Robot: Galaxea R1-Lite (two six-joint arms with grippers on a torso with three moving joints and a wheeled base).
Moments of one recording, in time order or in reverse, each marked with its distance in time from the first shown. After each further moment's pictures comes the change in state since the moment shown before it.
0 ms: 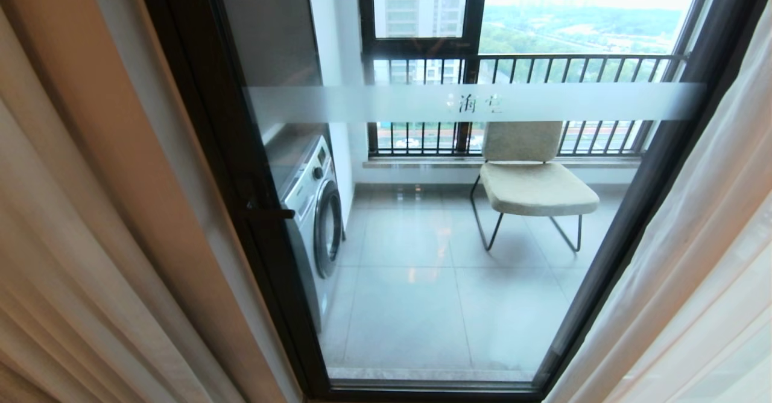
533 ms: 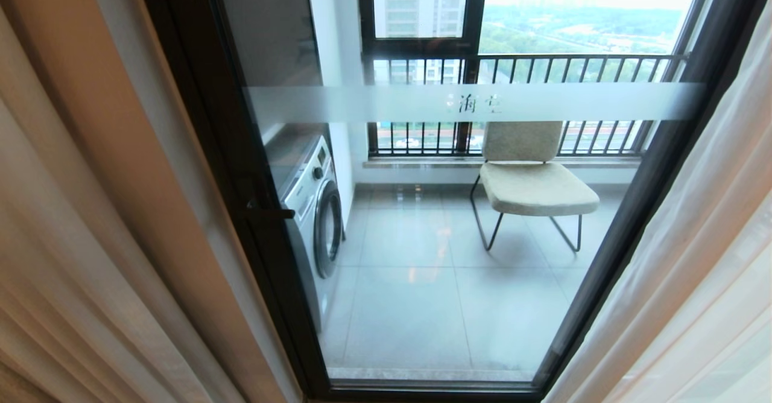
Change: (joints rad) left arm 0.000 0.312 -0.398 -0.003 0.196 0.013; right arm 0.000 0.000 0.000 0.000 0.000 0.000
